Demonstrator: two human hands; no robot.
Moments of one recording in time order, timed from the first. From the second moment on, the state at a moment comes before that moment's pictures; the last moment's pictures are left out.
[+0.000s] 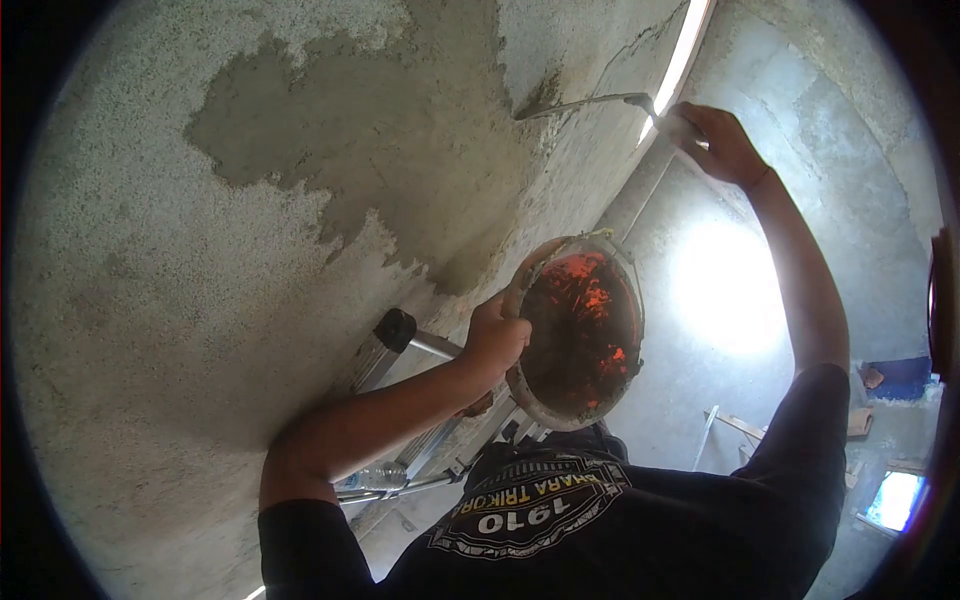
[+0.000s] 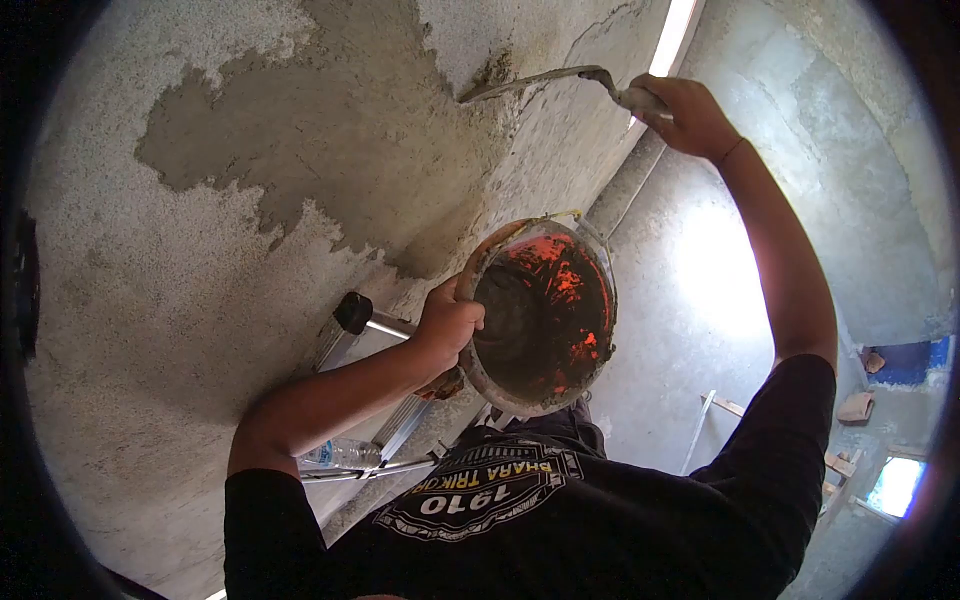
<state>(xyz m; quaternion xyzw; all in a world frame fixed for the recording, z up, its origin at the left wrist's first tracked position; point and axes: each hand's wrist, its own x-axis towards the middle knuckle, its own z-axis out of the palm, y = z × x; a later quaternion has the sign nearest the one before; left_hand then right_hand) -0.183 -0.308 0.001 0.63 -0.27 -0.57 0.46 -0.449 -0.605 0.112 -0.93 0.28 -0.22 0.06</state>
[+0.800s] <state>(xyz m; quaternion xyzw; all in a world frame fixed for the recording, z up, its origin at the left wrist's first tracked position) -0.184 -0.307 0.000 0.64 -0.28 -0.56 0.44 -0.440 -0.696 0.163 -0.93 0.17 -0.31 -0.06</state>
